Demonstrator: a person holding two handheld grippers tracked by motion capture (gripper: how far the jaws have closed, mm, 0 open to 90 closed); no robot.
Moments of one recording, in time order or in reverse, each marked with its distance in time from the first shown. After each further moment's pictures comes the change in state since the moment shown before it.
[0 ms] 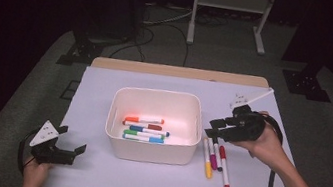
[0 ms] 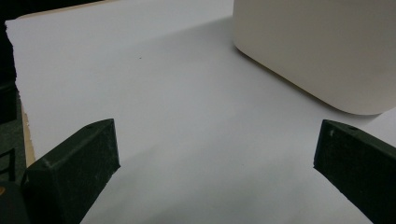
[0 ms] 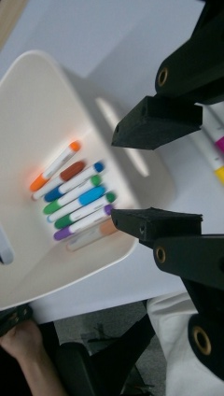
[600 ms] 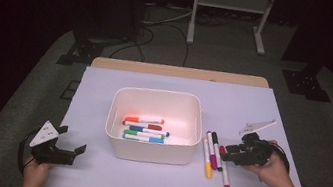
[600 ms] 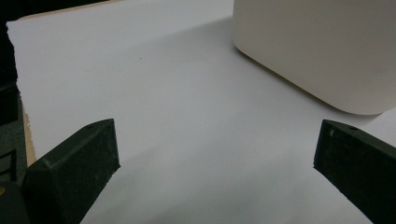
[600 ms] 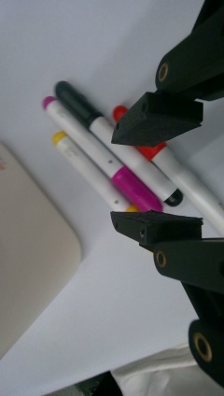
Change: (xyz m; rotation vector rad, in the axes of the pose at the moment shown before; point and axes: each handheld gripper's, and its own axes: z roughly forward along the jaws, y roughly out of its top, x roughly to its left) left arm 0.000 0.000 0.000 -0.005 0.003 0.003; right arm -0.031 -0.100 0.030 0.119 -0.099 0.152
